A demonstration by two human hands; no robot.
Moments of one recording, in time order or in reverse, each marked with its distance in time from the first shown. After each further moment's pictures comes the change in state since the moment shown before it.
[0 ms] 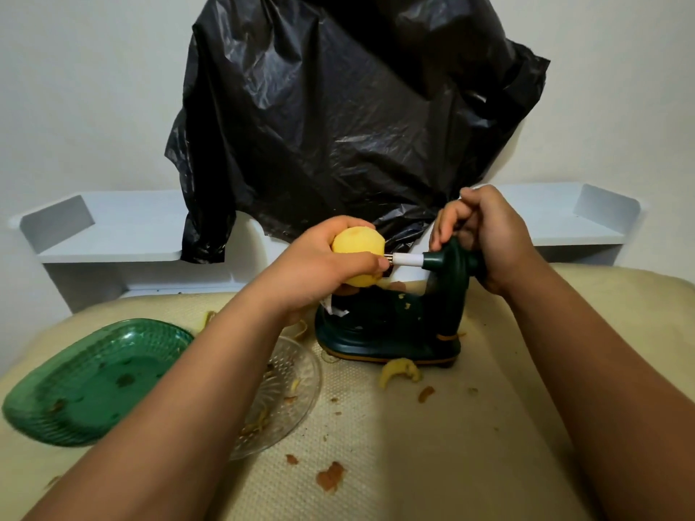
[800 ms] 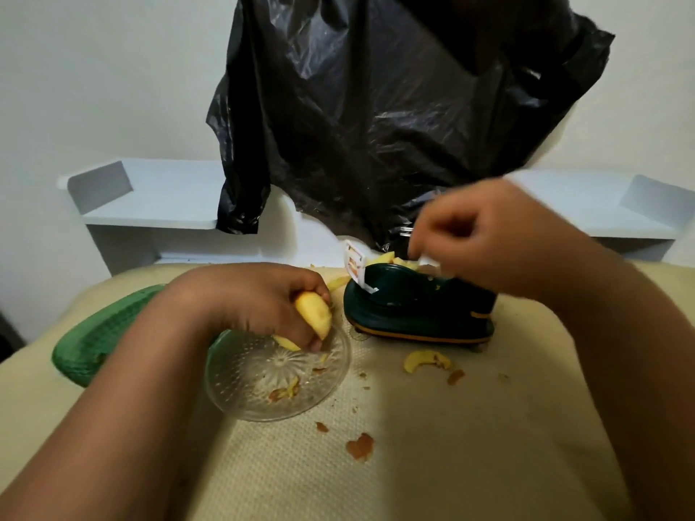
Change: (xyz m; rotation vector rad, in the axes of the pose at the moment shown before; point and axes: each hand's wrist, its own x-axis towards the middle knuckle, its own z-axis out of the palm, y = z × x) left_hand -0.054 -0.023 -0.076 0.787 -0.354 -0.312; right_hand -0.062 -0.067 0.073 -1.011 -0.279 -0.355
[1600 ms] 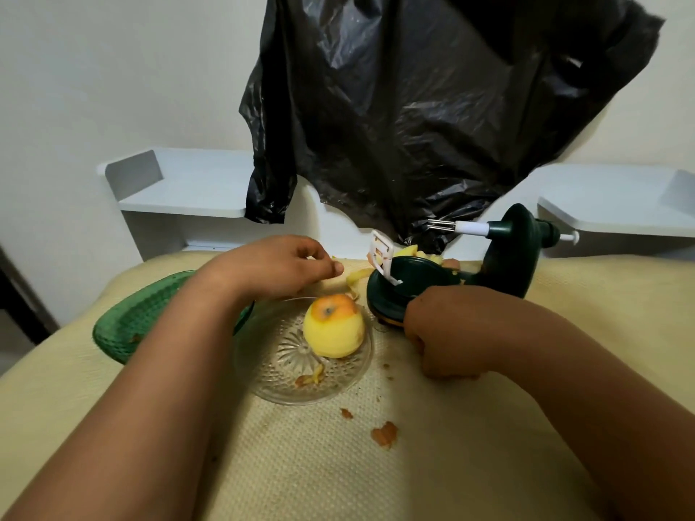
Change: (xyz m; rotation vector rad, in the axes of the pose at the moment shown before) left_hand 0.007 -0.014 -0.003 -0.178 0.297 -0.062; right_hand -0.001 -0.017 0.077 -0.519 -0.823 0.145
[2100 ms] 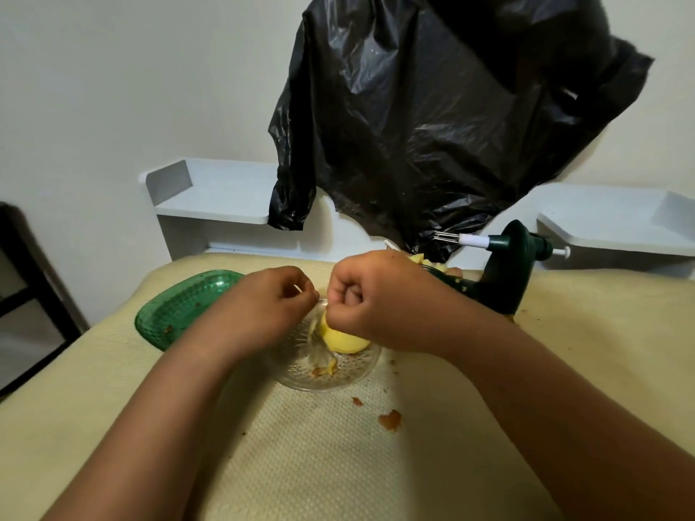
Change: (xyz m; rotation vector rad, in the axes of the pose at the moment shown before) left_hand -0.065 -0.017 0.014 -0.040 0.263 -0.024; right_hand -0.012 -0.054 -0.038 0.681 0.616 -0.281
